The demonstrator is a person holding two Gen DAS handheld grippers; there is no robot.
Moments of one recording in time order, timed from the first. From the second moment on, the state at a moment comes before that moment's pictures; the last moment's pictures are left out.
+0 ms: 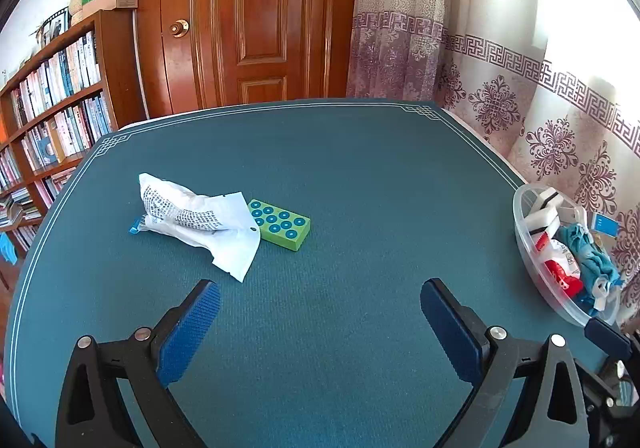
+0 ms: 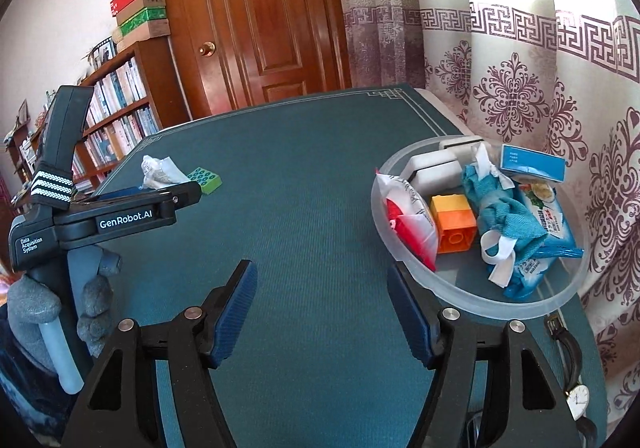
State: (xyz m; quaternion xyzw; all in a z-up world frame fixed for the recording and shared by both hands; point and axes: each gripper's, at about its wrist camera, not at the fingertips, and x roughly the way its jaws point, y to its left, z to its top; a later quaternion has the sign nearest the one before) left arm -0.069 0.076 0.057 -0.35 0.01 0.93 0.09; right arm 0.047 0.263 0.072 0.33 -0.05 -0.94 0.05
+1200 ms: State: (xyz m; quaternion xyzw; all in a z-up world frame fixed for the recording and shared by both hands) left arm -0.140 -0.051 0.053 -0.41 -0.22 0.89 -0.01; right arm 0.008 0.220 0.039 0.37 -0.06 -0.92 0.08
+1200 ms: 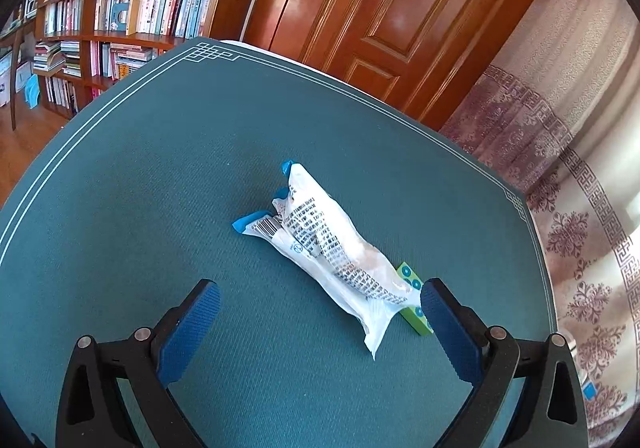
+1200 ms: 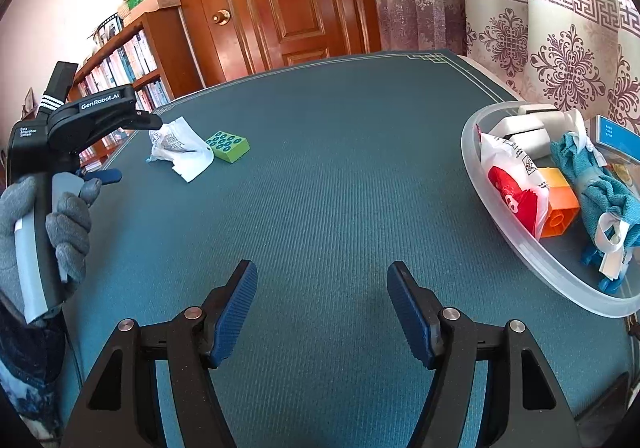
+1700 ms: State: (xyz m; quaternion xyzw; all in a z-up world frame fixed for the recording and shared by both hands) left arm -0.192 -0.044 0.026 -0.43 -0.22 0.87 -0.07; right arm 0.008 0.223 0.037 0.37 -0.07 -0.92 0.08
